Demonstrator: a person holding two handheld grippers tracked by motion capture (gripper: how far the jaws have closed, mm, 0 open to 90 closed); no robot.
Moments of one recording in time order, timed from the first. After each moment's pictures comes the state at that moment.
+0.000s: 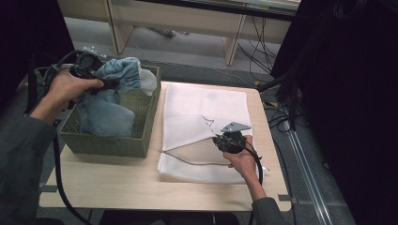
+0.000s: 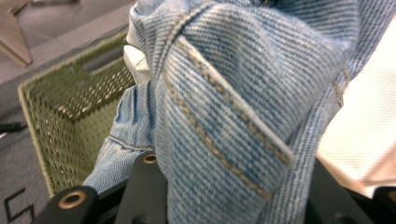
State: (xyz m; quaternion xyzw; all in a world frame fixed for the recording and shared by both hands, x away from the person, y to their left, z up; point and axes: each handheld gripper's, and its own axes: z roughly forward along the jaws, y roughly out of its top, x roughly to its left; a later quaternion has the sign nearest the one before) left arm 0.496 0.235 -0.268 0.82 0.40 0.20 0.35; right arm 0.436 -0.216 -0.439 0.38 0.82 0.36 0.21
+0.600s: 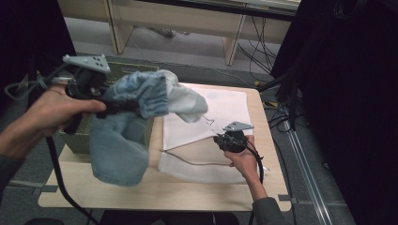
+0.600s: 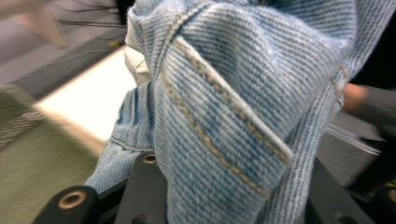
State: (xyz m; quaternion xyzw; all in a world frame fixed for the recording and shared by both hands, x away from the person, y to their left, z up) left arm 0.374 0.164 -0.228 0.84 0.26 0.08 0.47; right arm 0.436 -0.220 -0.436 0.39 0.81 0.38 0.20
